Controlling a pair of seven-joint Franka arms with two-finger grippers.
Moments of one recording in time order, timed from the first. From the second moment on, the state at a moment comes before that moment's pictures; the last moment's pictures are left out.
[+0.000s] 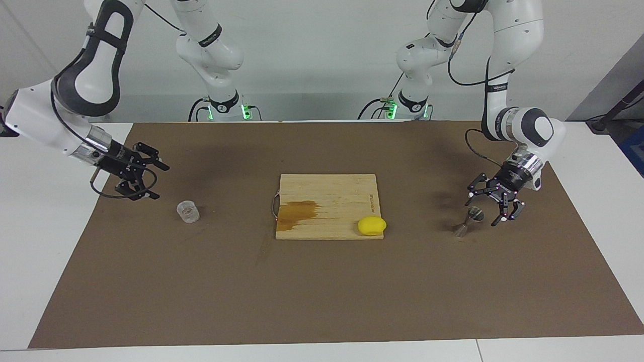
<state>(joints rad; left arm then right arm) 0.33 0.22 -0.09 -2.17 -1.56 2.14 -0.94 -0.36 0.15 0.01 -1.93 0.57 1.82 1.10</state>
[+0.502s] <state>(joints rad) 0.33 0.22 -0.09 -2.17 -1.56 2.15 -0.93 -0.40 0.28 0.01 -1.97 0.72 1.91 0.94</state>
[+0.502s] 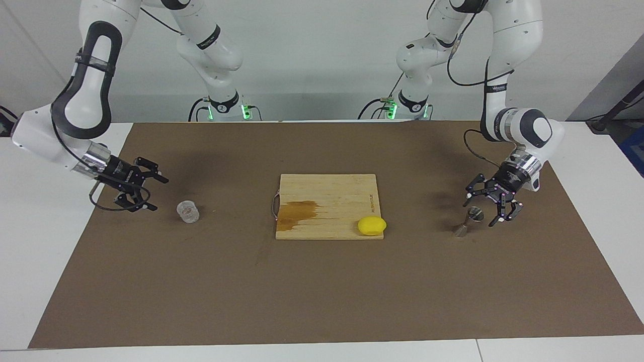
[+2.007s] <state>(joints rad) 0.32 0.22 -0.10 -2.17 -1.57 2.11 -0.87 -0.37 0.38 0.02 -2.07 0.91 1.98 0.75</state>
